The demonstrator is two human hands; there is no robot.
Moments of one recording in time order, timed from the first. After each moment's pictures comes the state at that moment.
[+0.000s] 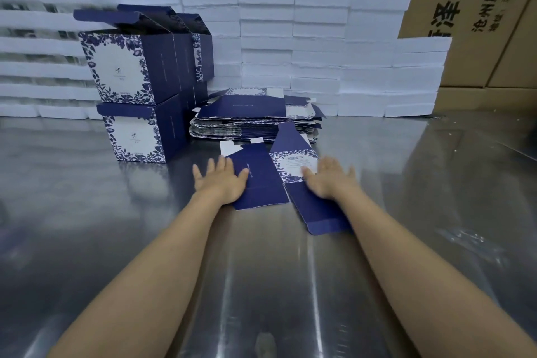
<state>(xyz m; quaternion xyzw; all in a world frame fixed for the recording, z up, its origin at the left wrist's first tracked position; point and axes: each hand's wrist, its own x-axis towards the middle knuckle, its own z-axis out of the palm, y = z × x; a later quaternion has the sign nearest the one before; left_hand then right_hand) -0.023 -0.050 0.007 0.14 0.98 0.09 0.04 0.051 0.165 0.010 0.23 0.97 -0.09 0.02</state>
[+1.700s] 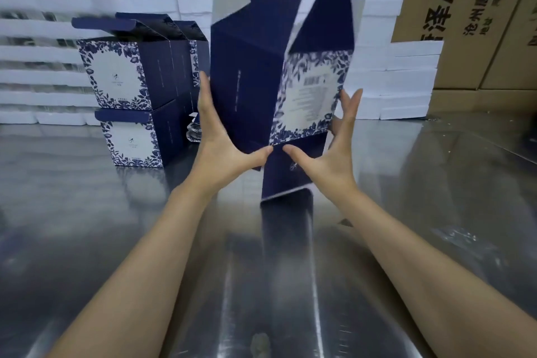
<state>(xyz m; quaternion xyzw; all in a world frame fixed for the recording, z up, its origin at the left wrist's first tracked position) 0.026 -0.057 0.069 0.39 0.68 0.58 -0.24 0.097 0.125 0.053 -0.07 0.75 -0.45 -0.48</state>
